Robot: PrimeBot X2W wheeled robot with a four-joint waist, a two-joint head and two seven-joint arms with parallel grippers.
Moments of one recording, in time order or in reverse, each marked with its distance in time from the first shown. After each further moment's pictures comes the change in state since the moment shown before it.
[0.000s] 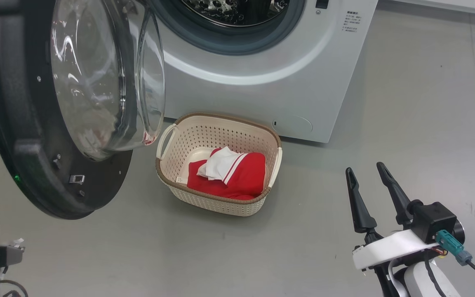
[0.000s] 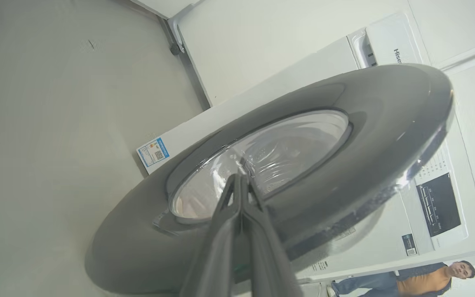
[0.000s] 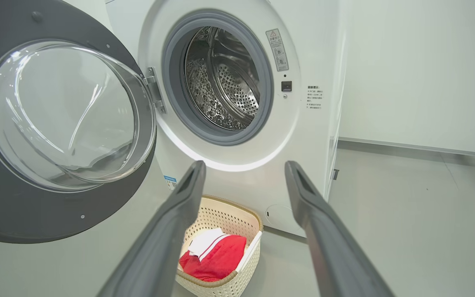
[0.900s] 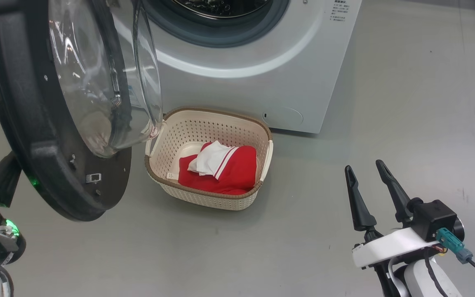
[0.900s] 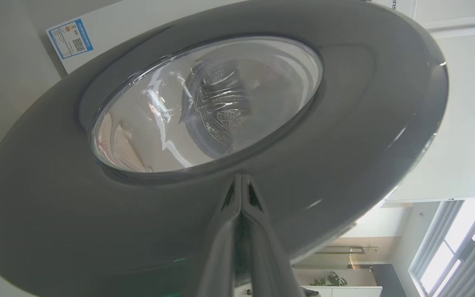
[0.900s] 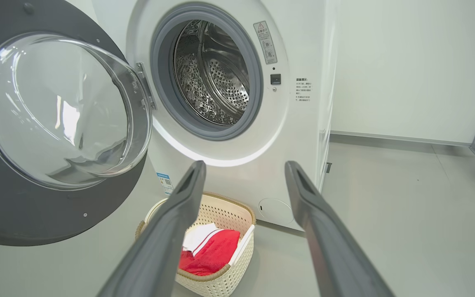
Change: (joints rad) left arm -0.063 -0.001 0.014 -0.089 -0.311 0.166 0.375; right arm -0.007 0.001 -0.002 0.000 -0.001 0.005 0.000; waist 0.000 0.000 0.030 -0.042
